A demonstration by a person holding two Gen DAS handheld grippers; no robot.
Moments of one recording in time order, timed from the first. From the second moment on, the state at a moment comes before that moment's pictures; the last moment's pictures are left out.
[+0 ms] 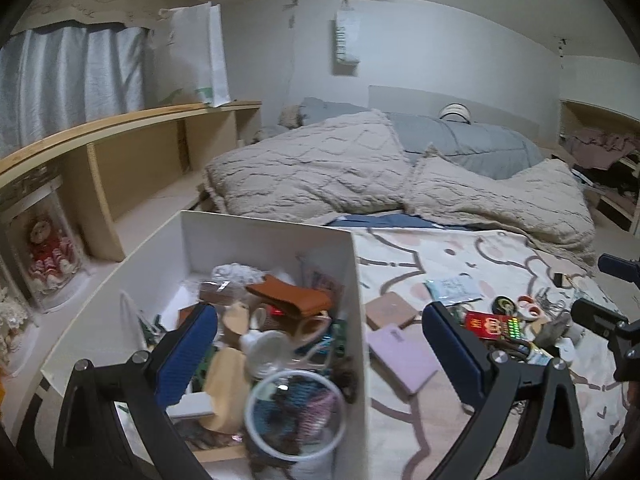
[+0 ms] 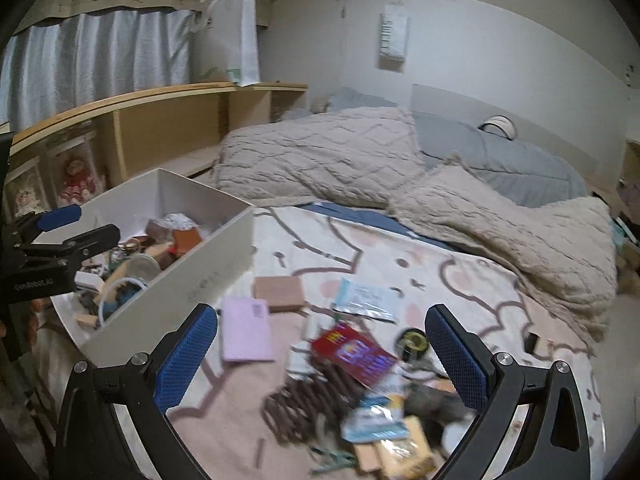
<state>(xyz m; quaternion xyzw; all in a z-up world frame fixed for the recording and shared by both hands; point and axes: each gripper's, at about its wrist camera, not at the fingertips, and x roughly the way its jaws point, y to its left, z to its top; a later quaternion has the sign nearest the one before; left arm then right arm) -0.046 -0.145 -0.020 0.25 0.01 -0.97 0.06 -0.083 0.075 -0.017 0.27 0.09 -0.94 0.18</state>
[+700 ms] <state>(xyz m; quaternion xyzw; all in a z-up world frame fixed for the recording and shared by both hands) -0.045 -0.064 -0.039 0.25 0.02 -0.97 -0.04 -0.042 0.197 -0.042 0.27 0.08 -0.96 0.07</state>
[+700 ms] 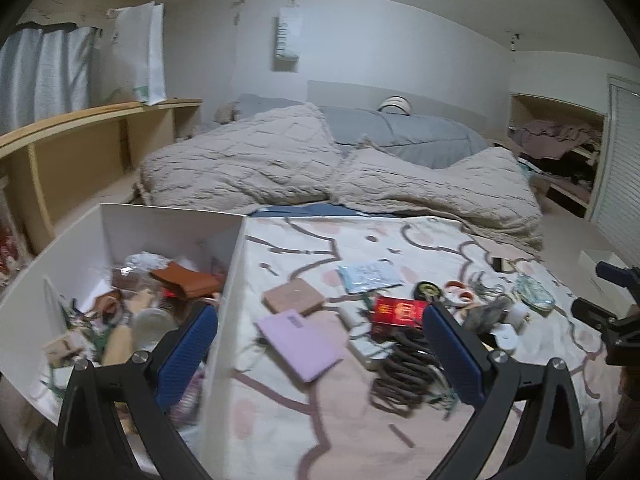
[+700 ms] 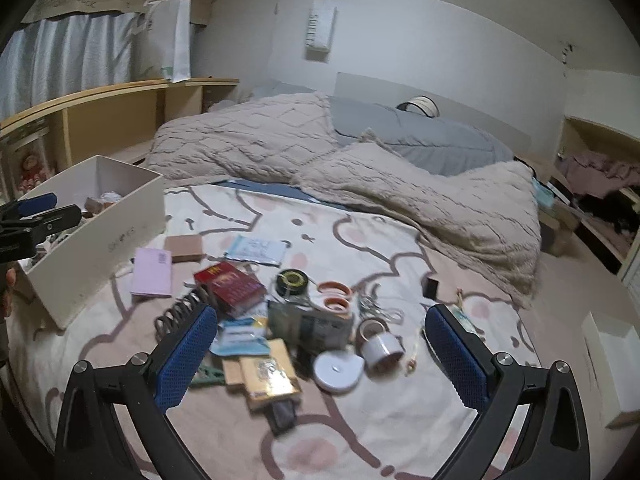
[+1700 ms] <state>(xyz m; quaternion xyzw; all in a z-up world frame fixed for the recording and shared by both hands) -0.039 0.025 -0.099 0.31 -0.03 -0.93 -0.20 -0.051 0.229 -0.123 0.35 0.03 -0.93 0.11</state>
